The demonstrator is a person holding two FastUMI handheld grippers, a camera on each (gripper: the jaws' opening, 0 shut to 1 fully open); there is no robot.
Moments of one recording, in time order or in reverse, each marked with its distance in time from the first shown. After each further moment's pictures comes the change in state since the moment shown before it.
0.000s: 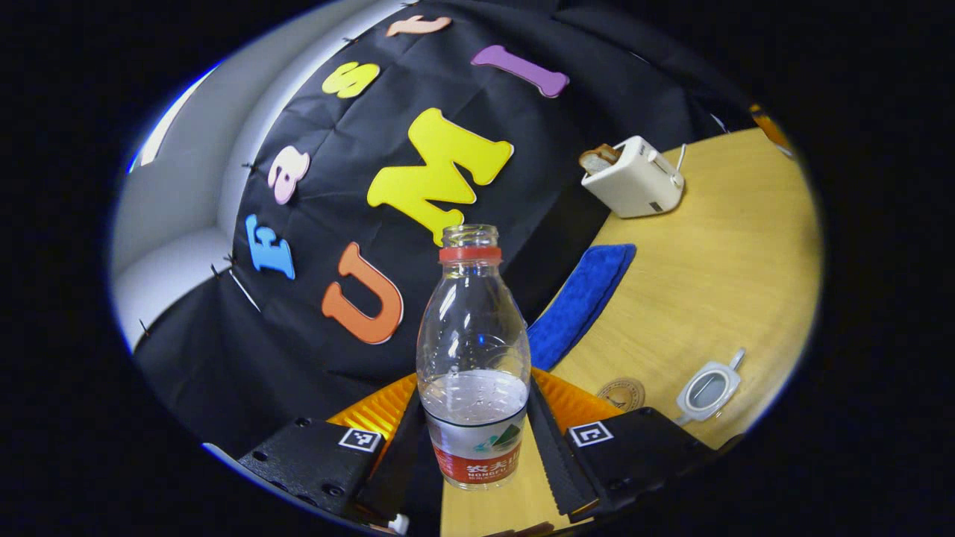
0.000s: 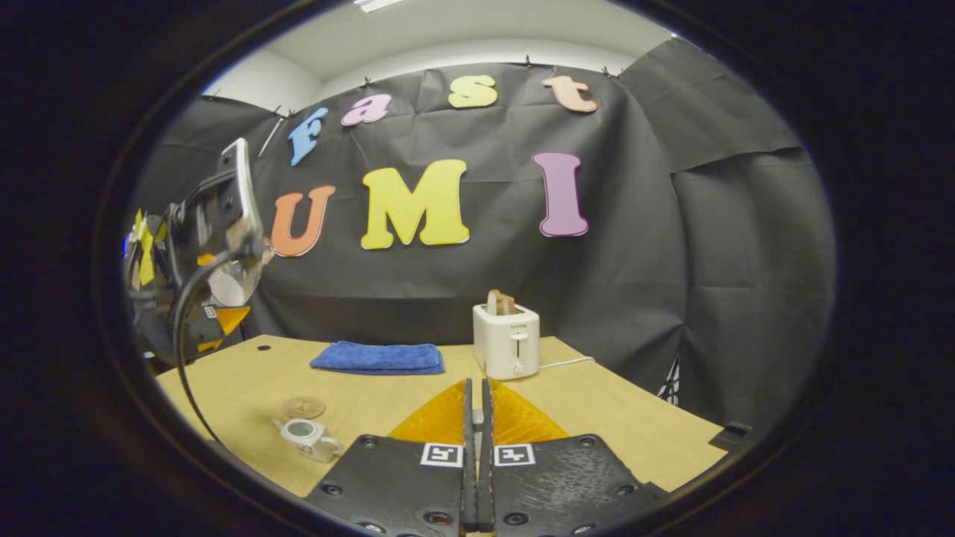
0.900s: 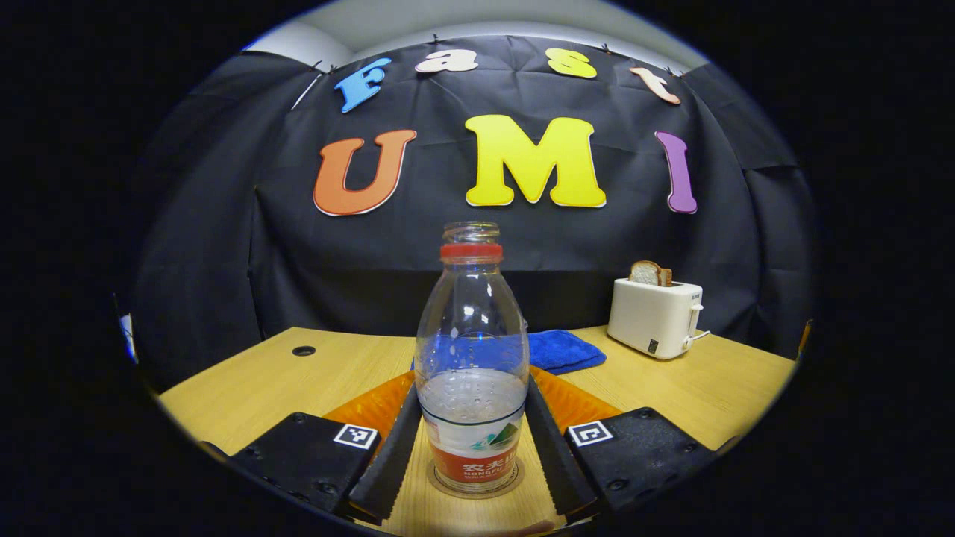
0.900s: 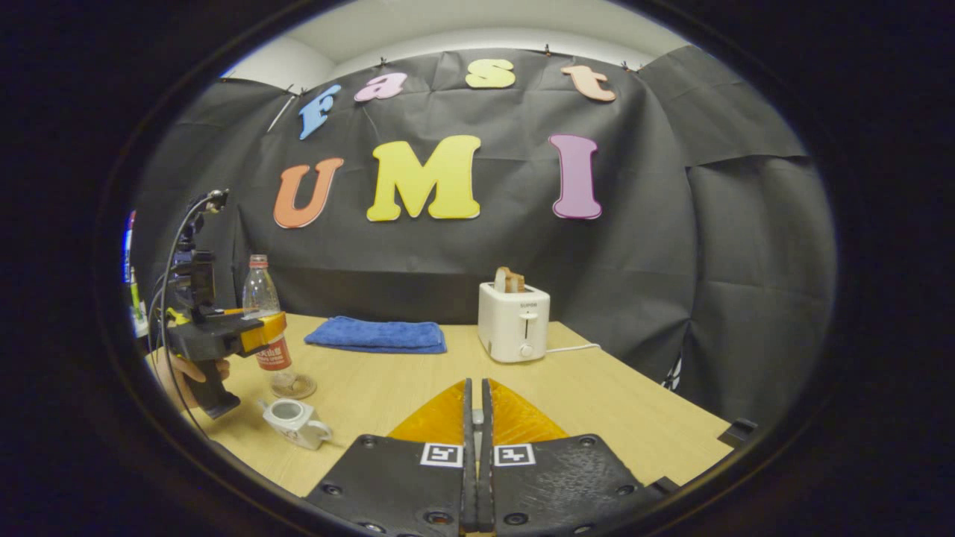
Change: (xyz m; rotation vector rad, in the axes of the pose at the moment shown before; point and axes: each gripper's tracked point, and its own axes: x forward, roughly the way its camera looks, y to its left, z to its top) left arm 0.088 -0.083 -0.051 -0.883 -0.113 -0.157; right arm 0.024 0.016 -0.039 -0.058 0.077 -0.002
